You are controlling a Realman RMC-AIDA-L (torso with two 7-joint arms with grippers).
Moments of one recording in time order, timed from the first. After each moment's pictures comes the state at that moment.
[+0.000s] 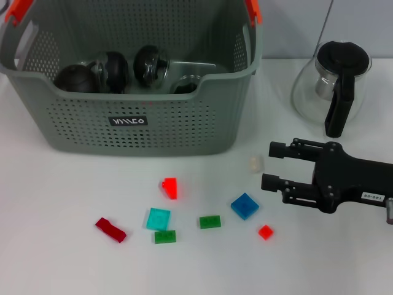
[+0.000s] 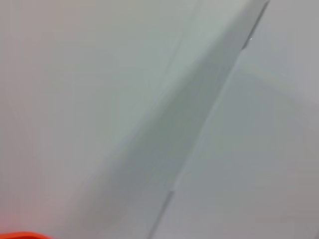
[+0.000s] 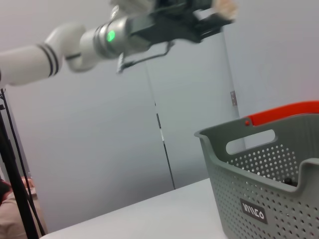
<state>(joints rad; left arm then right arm) -0.70 -1.95 0.55 1.08 1.82 1.72 -2.22 0.45 2.08 -0.82 -0.58 -1.76 -1.69 1.22</state>
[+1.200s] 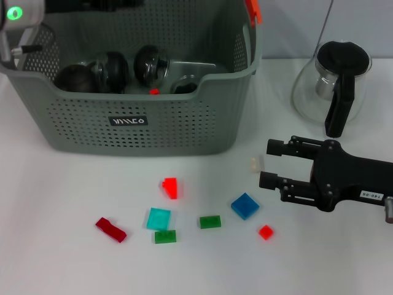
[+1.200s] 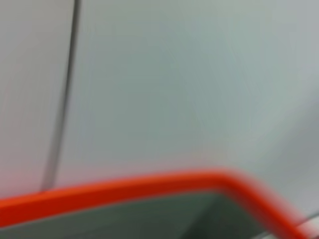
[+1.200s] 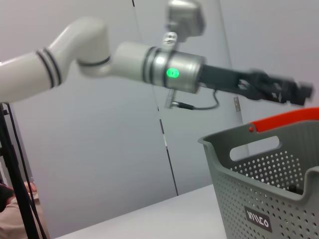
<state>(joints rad) -0.65 -2.11 0.84 1.22 2.21 1.13 -2.33 0.46 2.09 -0.82 -0.58 -1.76 -1.70 1.22</state>
